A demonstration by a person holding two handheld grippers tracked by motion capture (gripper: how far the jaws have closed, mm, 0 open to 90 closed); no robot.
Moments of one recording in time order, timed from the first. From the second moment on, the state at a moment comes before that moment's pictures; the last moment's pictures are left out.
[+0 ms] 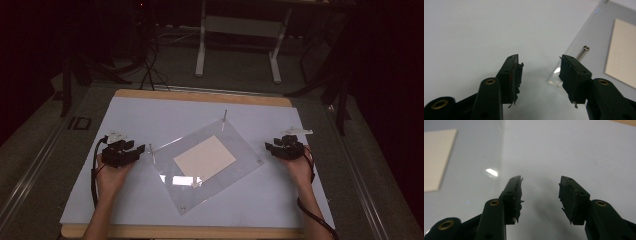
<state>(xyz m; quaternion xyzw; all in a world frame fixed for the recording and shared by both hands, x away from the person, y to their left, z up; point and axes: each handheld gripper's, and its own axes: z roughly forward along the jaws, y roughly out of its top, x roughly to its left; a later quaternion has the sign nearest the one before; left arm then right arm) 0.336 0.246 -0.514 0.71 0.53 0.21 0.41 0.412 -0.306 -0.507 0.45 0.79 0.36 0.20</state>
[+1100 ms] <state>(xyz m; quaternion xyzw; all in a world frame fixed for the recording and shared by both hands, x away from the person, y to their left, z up) 0.338 0.224 -0.518 0.76 0.48 0.21 0.38 0.452 -0.222 -0.488 0.38 0.83 0.37 0.18</state>
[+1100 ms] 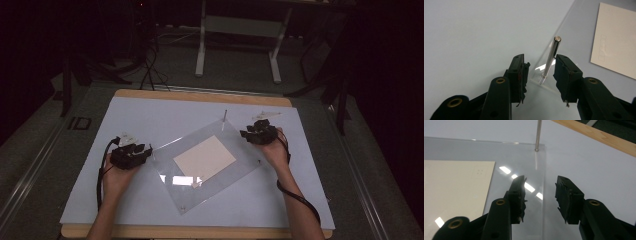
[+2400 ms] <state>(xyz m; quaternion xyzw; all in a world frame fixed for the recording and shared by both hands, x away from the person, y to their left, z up) 0.359 0.201 -0.532 0.77 0.47 0.20 0.37 0.497 -0.182 -0.487 0.37 0.83 0.38 0.17</state>
